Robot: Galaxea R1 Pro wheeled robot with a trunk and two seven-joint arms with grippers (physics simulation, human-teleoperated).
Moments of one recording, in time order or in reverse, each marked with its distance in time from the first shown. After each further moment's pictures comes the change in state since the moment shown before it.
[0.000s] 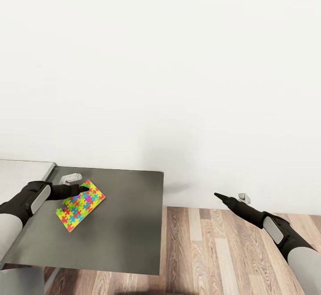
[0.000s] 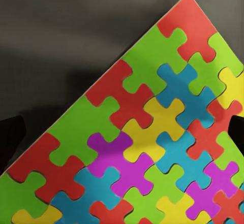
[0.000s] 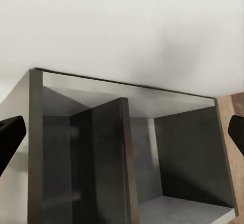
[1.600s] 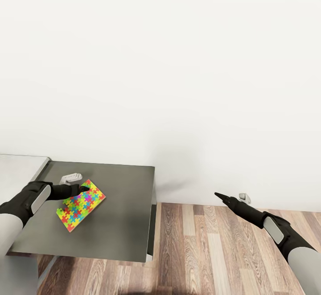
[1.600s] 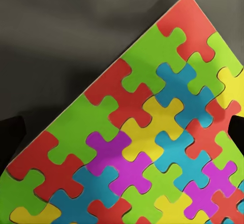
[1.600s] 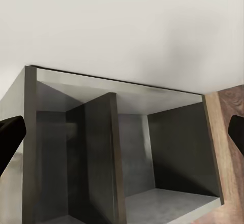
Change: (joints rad) left arm 0.000 -0.002 0.006 0.000 0.001 0.003 -0.001; right arm 0.000 -0.002 -0.002 0.001 -0.010 0.005 0.005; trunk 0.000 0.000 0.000
